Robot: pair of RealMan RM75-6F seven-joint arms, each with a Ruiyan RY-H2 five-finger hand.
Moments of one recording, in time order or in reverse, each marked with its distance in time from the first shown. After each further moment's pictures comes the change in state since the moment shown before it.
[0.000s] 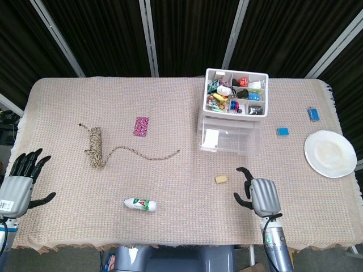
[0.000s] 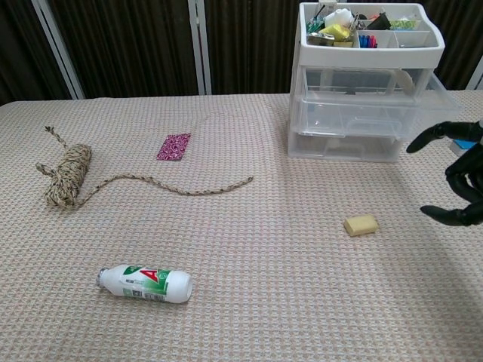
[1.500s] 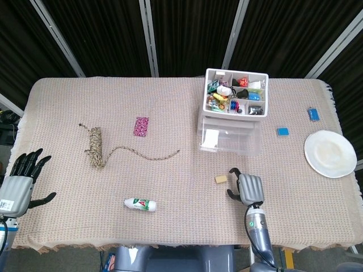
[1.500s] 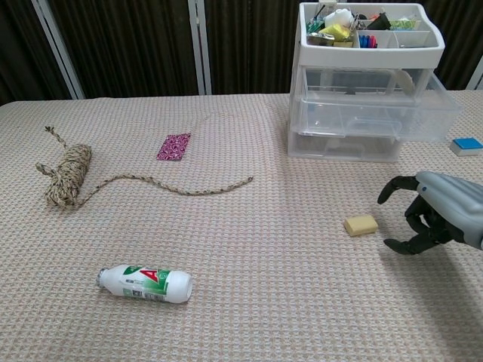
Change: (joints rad) left arm -0.002 0.003 0.000 -0.001 -0.004 -0.010 -0.011; right arm 0.046 -0.247 0.126 0.401 0.149 -0.198 -0.008
